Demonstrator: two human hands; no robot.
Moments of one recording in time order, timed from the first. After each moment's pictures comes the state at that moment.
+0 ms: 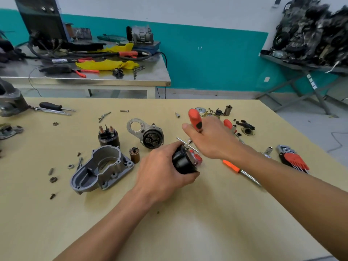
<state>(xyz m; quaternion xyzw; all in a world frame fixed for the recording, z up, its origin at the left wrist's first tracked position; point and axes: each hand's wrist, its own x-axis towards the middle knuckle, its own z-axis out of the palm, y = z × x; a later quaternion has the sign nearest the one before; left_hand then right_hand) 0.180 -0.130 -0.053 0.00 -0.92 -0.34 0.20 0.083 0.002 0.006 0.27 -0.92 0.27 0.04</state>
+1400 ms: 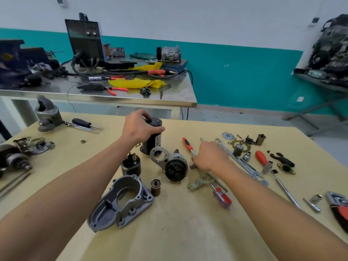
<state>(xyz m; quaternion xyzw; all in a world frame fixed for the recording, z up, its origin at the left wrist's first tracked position) 0.018 -0.320 -0.023 0.19 -0.87 -0.36 0.26 -0.042 -0.088 -0.056 0.18 -0.98 0.06 0.00</state>
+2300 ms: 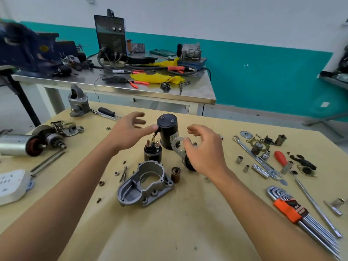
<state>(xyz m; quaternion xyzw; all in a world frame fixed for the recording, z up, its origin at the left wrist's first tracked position) 0.134 -0.351 -0.016 0.20 -0.85 -0.45 0.18 0.058 -0.128 -0.033 0.31 -0.82 0.45 0.14</state>
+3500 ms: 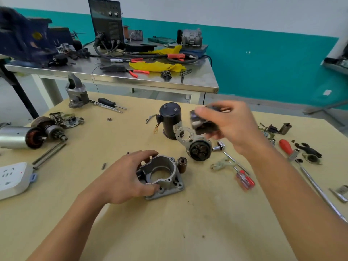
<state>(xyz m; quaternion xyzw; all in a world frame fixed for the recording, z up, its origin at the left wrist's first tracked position) 0.225 -0.305 -0.056 0.08 -0.95 -0.30 0.03 0.065 -0.098 0.034 0.24 -0.73 0.63 -0.08</state>
